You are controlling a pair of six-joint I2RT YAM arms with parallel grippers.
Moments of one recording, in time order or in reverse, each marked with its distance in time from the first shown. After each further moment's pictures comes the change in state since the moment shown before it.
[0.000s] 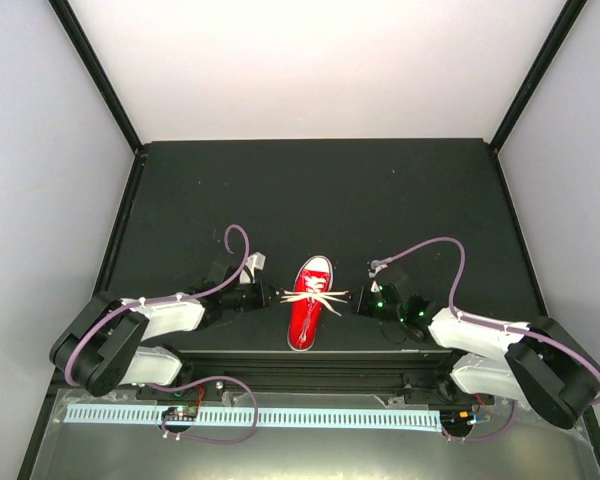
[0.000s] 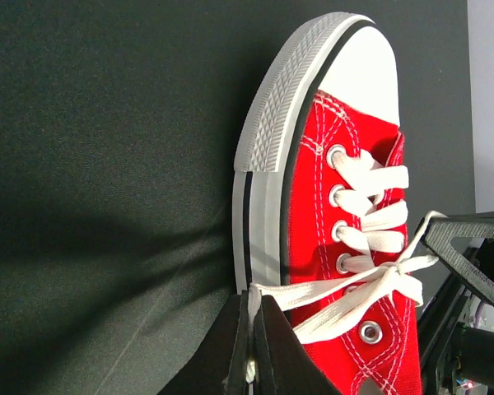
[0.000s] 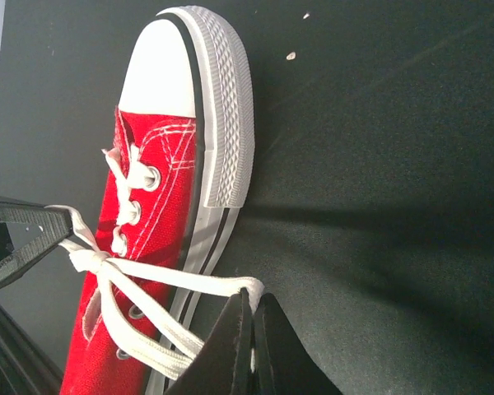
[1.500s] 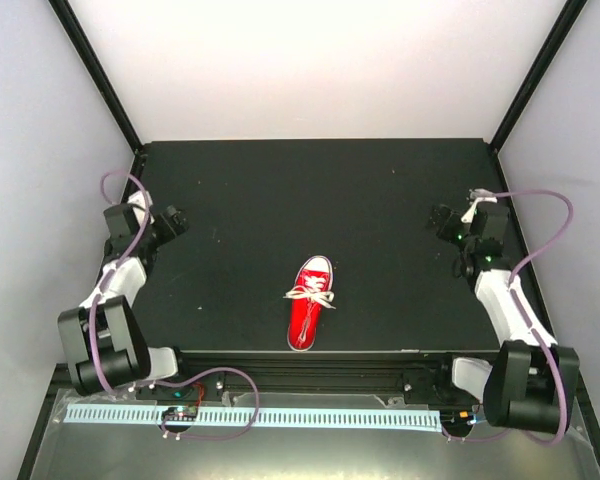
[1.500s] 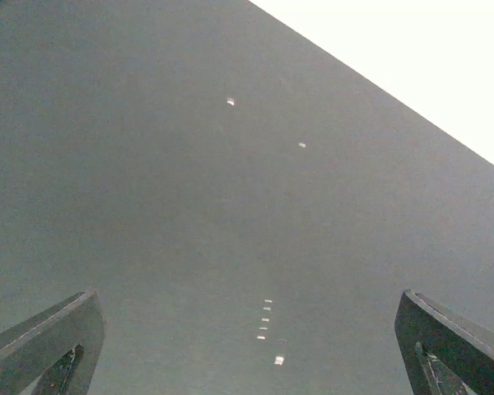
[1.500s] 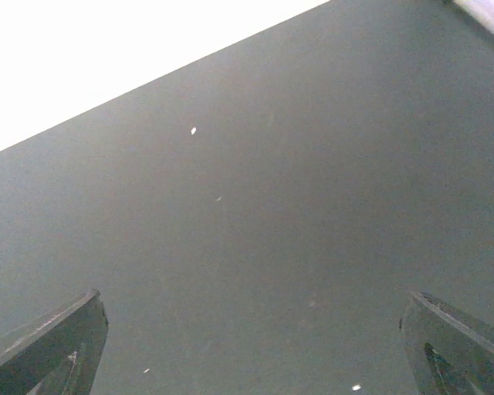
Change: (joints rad) left arm 0.819 0.023 0.397 -0.259 -0.013 0.436; right arm -0.814 0.011 0.411 -0.256 -0.003 -0.546
